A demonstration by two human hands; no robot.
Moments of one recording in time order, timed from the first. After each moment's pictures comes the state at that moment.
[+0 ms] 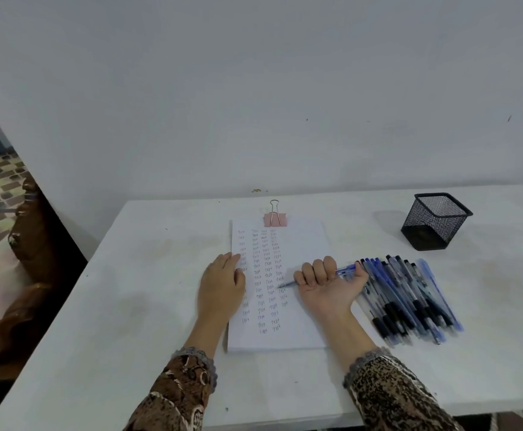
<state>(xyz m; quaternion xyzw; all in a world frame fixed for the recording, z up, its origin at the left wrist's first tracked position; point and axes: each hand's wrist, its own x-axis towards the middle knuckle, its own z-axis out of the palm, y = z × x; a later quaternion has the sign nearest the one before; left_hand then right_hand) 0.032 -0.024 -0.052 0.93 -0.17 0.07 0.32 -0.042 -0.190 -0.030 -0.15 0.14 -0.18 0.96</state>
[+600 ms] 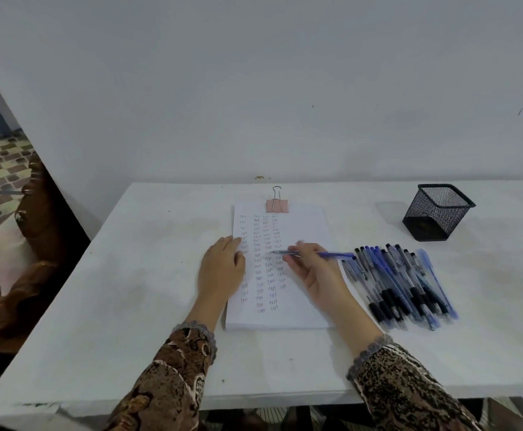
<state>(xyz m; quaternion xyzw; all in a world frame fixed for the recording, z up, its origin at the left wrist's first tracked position) 0.031 -0.025 -0.052 0.93 -0.18 0.07 0.31 -0.048 -0.188 -0.025 -0.43 0.15 -0.11 0.88</state>
